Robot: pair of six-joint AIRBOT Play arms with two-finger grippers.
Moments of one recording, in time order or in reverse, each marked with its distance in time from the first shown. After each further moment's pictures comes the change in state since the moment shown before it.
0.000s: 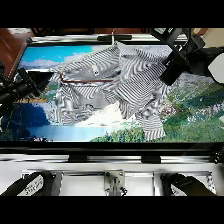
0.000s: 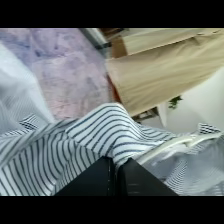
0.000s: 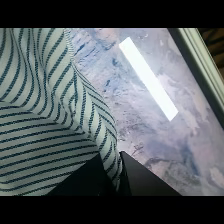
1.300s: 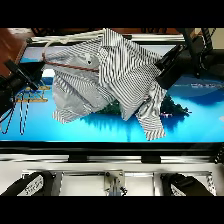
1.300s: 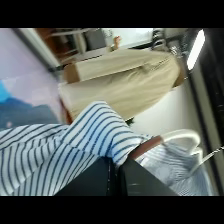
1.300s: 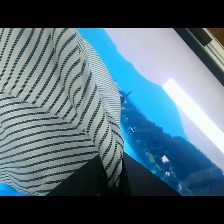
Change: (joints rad) left arm 0.003 0.001 0.000 -0.225 0.021 0.023; right arm 0.000 0.085 0.001 0.276 0.038 0.083
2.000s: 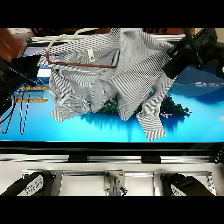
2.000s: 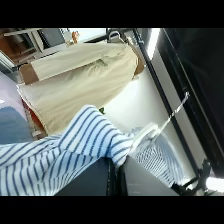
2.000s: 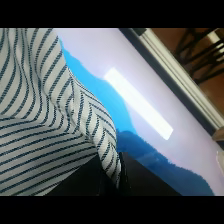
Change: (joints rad) left arm -0.001 0.001 0.000 -0.101 -0.106 0.129; right arm 0.001 -0.028 0.000 -0.287 -0.145 0.087
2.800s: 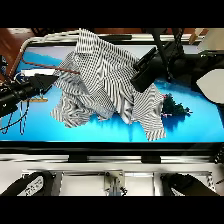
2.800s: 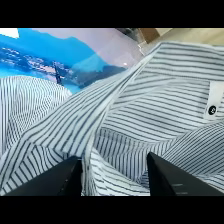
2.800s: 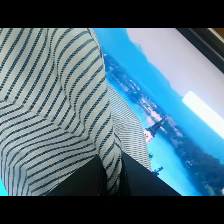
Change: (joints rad) left arm -0.042 -0.005 0.000 0.468 0.135 0.097; right arm 0.243 -0.007 0.000 0.138 0.071 0.205
